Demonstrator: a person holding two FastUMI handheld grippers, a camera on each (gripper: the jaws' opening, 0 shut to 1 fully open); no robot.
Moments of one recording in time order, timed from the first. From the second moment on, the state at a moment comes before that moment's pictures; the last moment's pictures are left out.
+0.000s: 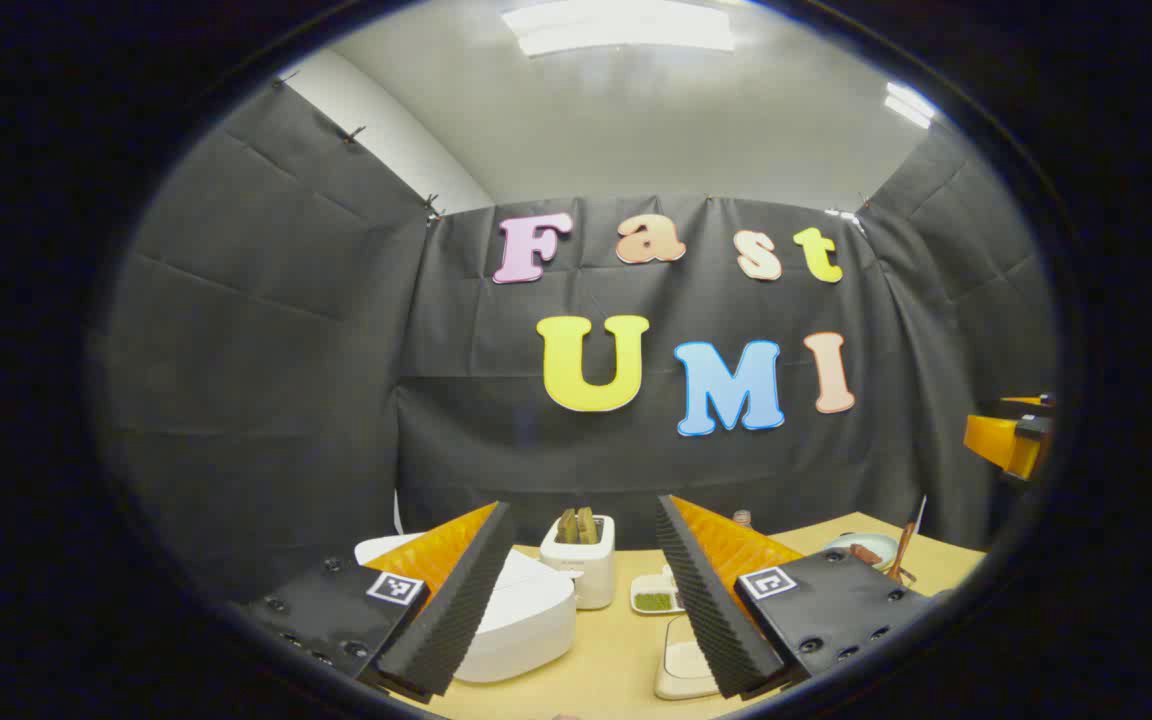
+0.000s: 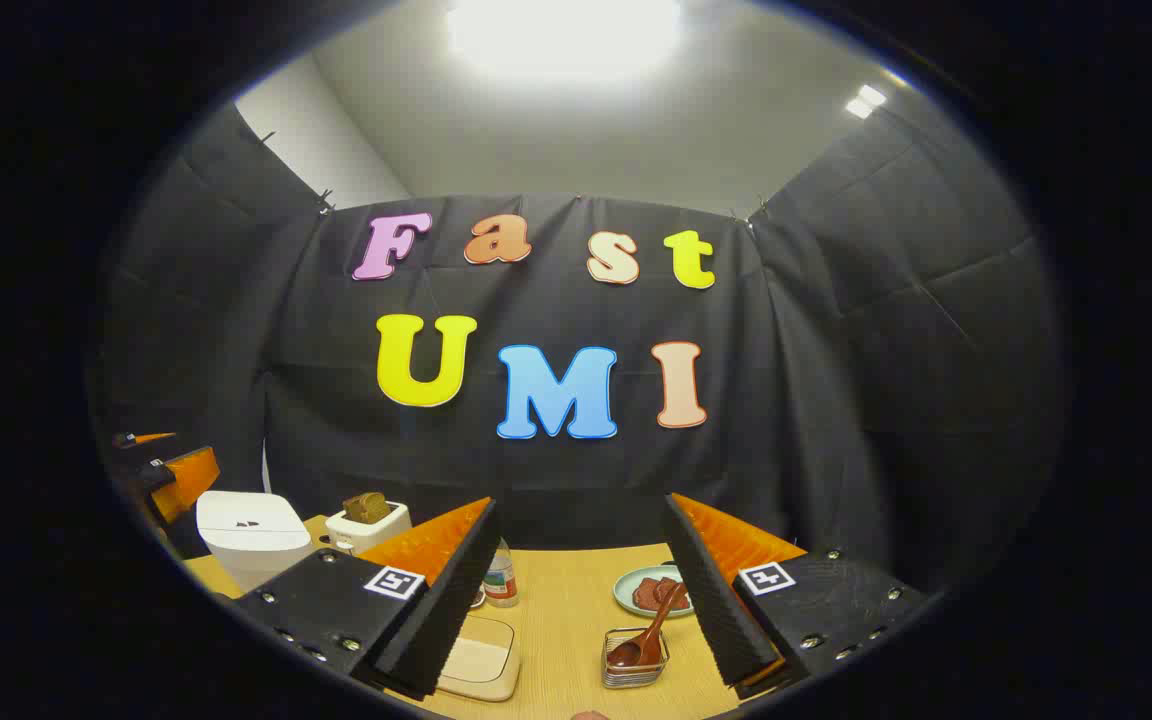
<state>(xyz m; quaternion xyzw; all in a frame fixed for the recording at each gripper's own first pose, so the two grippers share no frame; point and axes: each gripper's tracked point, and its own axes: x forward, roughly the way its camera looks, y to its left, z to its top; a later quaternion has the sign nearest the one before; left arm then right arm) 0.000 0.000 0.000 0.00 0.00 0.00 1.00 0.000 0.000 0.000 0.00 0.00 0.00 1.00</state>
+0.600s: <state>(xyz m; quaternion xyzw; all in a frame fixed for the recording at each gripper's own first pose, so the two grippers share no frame) 0.007 -0.003 0.003 0.02 -0.01 -0.01 1.00 0.011 -0.005 -0.003 -0.01 0.00 -0.01 1.00</state>
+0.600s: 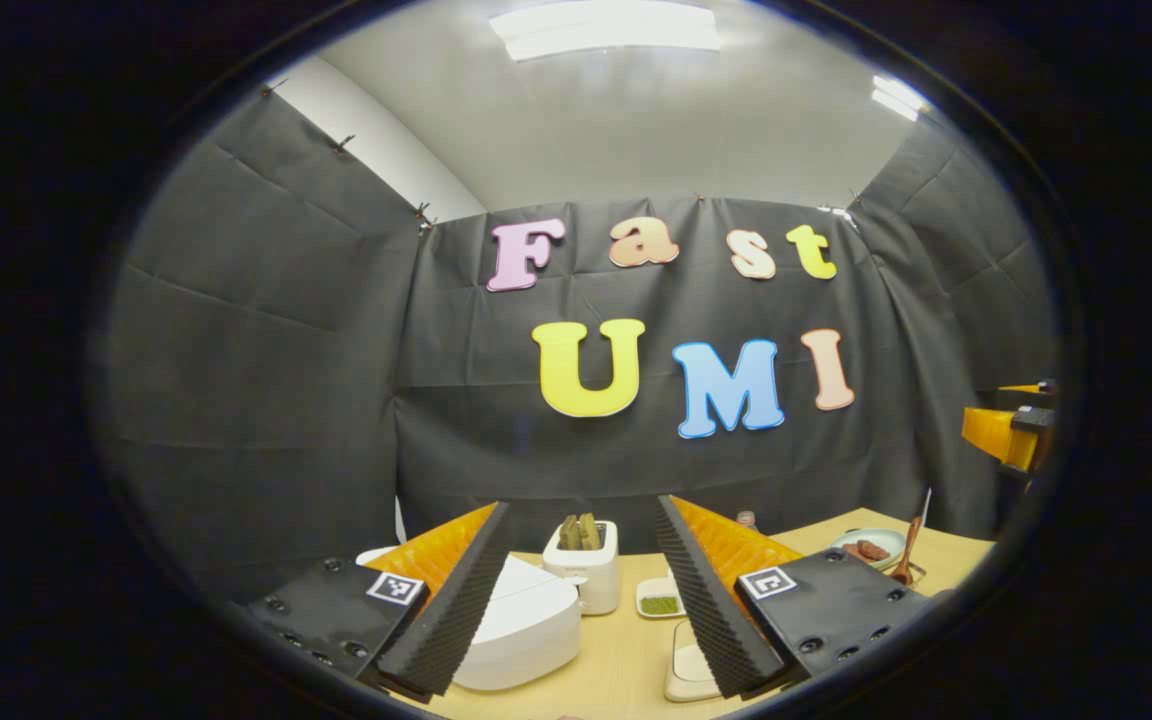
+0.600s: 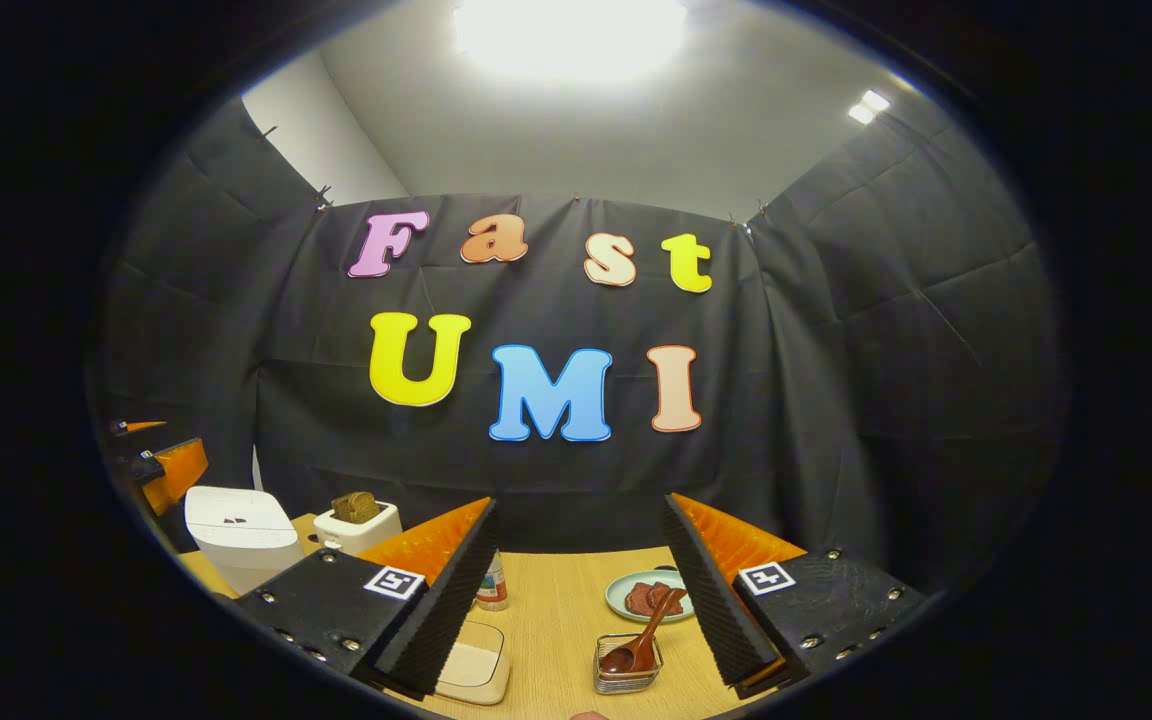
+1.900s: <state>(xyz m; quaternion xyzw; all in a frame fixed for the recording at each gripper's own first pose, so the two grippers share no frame) 0.011 0.033 -0.009 0.02 0.03 0.03 1.00 0.029 0.019 -0.007 -0.01 -0.01 0.03 1.00</state>
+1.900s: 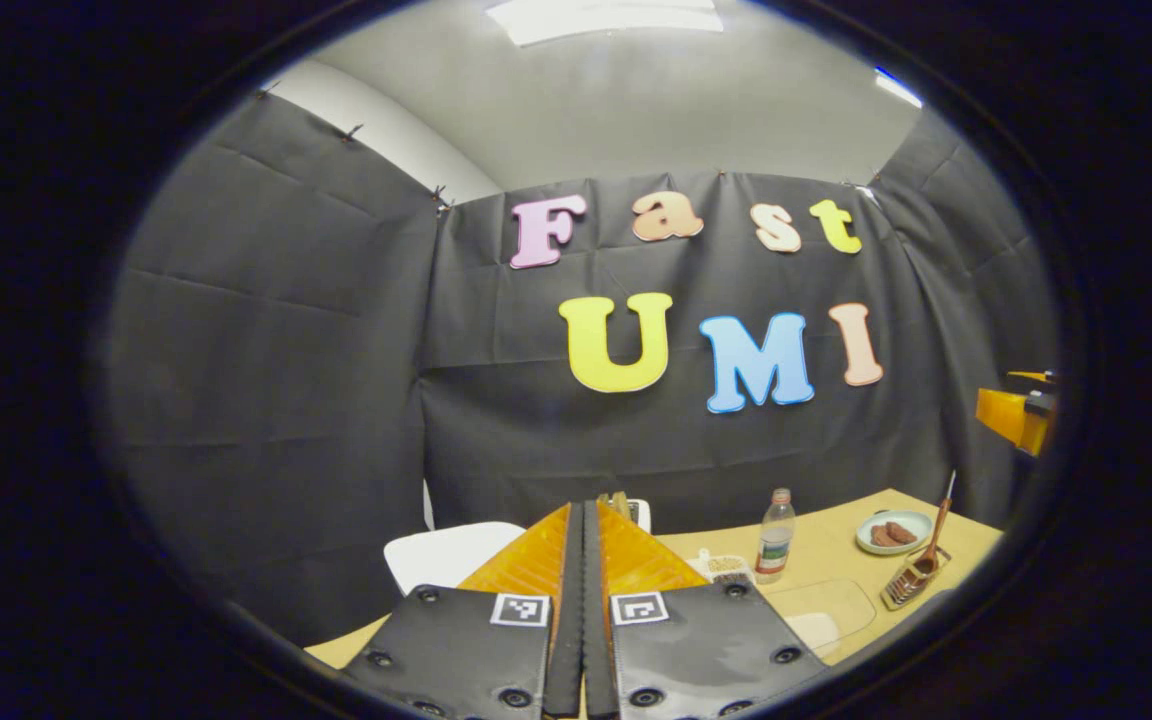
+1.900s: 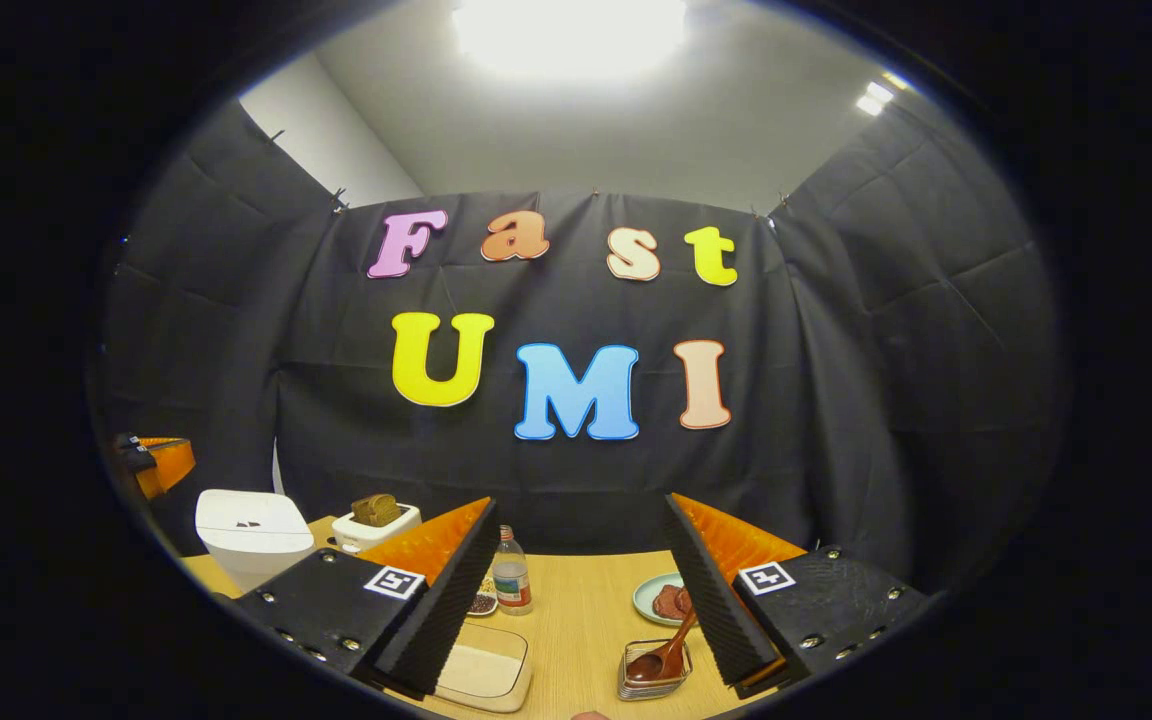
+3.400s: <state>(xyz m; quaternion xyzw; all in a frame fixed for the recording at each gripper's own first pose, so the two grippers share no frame) 0.137 0.148 -0.203 -0.06 0.22 0.06 0.97 -0.016 -0.012 -0.043 -0.04 0.07 -0.08 0.99</state>
